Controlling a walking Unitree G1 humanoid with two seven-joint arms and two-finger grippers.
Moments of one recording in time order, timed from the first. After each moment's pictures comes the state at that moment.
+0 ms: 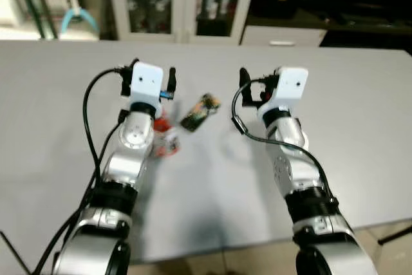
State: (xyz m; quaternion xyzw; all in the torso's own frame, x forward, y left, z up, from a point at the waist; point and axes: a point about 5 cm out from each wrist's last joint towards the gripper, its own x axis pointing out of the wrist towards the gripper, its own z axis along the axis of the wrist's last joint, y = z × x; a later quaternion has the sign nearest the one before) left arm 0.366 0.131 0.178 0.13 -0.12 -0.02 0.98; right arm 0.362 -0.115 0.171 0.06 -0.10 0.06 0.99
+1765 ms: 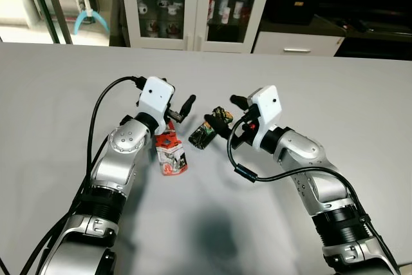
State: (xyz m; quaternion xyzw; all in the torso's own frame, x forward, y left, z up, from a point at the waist) left arm 0.356 0.137 0.161 0.15 -0.04 -0.22 0.96; right arm 0.321 -0.096 0.163 -0.02 0.00 0.39 0.92
